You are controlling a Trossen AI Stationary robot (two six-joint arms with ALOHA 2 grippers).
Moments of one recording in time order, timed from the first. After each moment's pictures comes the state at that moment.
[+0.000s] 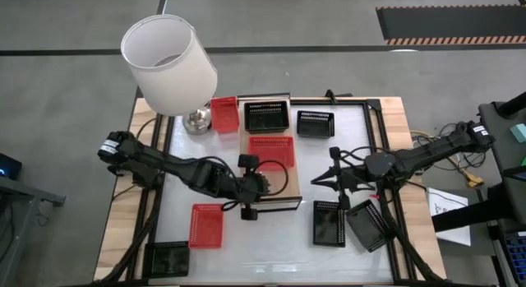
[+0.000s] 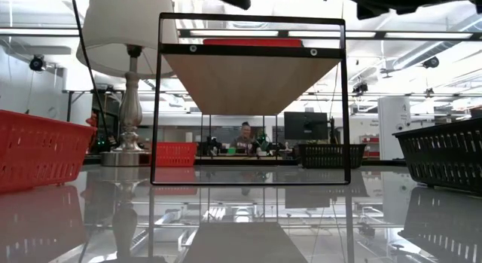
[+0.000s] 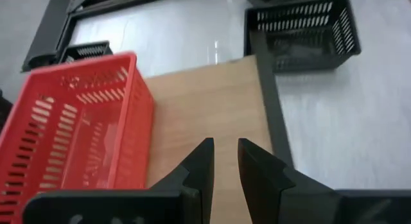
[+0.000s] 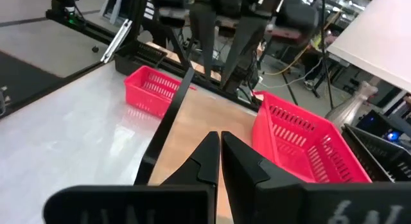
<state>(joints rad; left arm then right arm) -0.31 1.63 1.48 -0.63 -0.41 -0.07 0.29 0.90 0.51 0.21 0.14 -0.36</state>
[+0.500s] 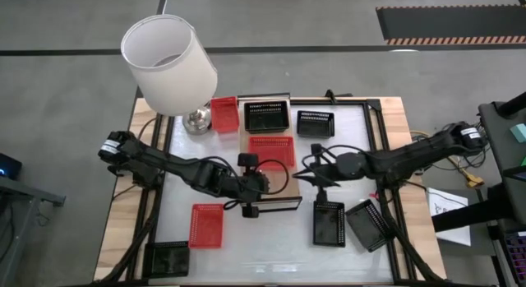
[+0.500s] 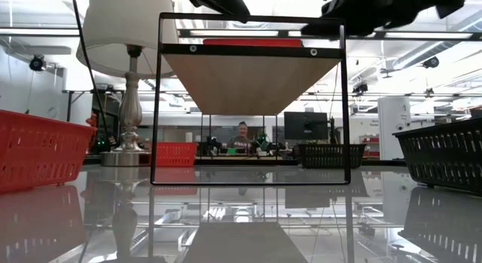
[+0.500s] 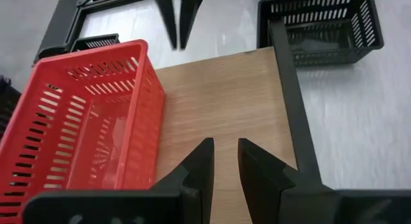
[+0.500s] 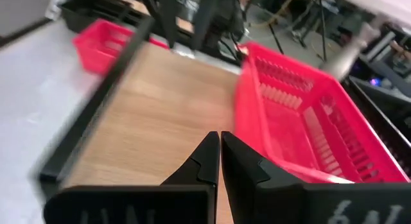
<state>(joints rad) -0.30 1.63 1.45 -0.61 -0.43 -0.07 0.17 1.18 0.63 0.22 0.17 -0.31</state>
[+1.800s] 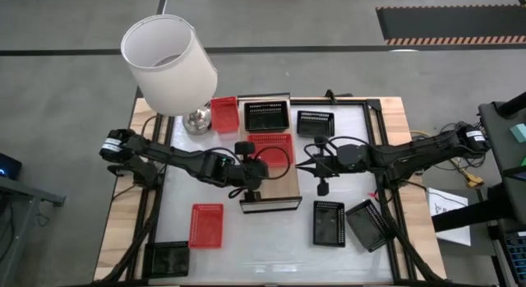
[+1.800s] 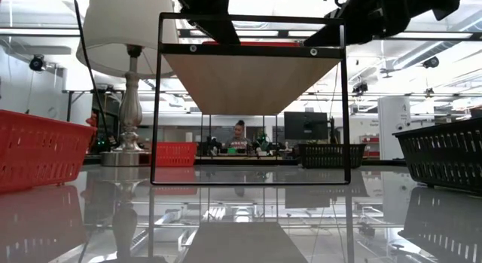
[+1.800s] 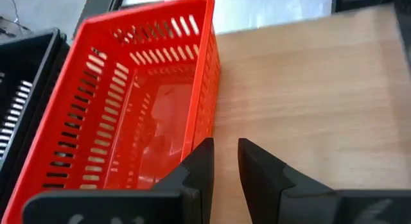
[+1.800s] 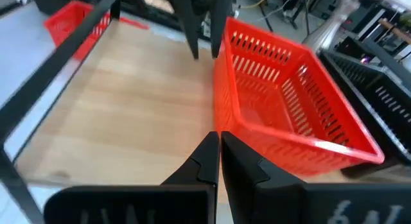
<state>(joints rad) -0.21 1.63 1.39 -0.61 -0.50 -0.07 0.10 1.11 0.63 0.10 0.15 -0.30</state>
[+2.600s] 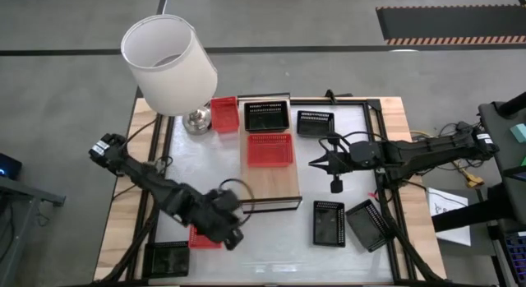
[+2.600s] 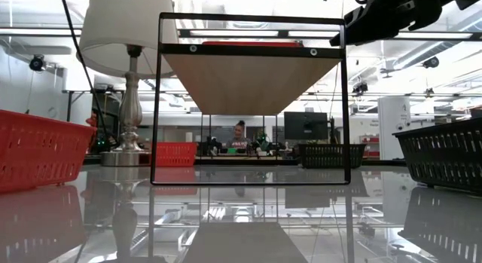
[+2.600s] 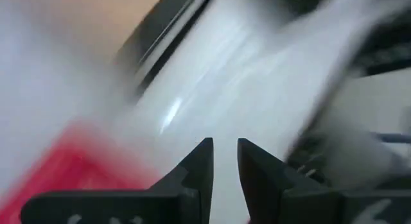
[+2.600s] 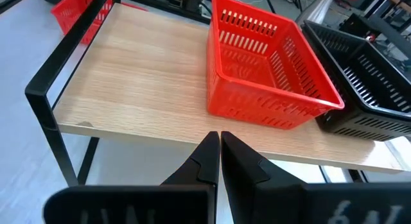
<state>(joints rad) -0.59 1.57 1.47 -0.96 -0.27 -1.29 0.10 0.92 0.63 -0.15 0.16 -0.24</state>
